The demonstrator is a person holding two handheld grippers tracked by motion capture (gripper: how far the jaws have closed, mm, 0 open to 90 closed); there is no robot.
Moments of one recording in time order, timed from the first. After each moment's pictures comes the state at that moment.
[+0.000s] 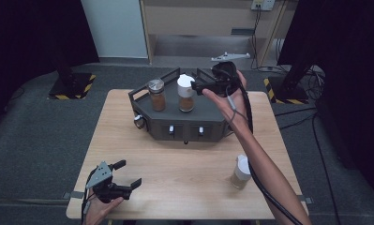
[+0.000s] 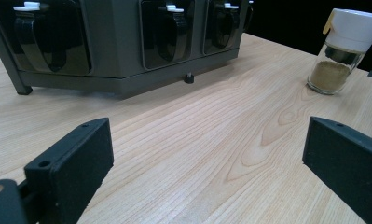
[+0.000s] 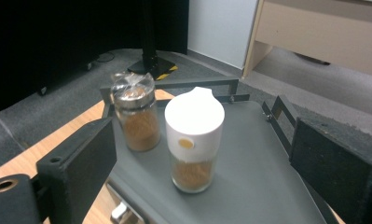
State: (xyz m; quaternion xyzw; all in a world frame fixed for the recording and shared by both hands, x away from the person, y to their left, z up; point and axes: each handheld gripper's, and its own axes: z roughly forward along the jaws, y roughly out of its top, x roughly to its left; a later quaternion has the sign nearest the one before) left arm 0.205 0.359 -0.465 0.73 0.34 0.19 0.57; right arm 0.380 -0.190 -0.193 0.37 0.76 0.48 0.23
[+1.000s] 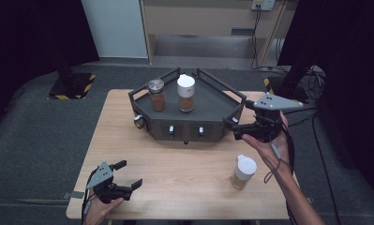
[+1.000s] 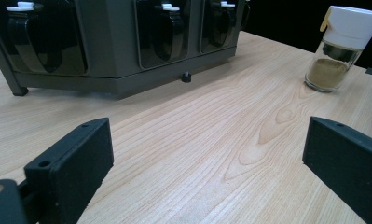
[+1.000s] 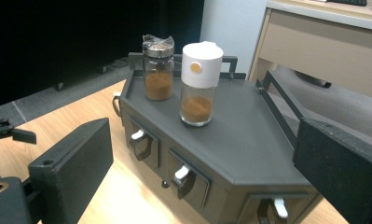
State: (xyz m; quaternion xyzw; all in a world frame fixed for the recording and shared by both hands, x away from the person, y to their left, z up) left arm 0.205 0.357 -0.464 0.73 0.33 0.19 0.56; right arm 0.269 -0.289 -0.237 0.32 0.76 0.51 0.25
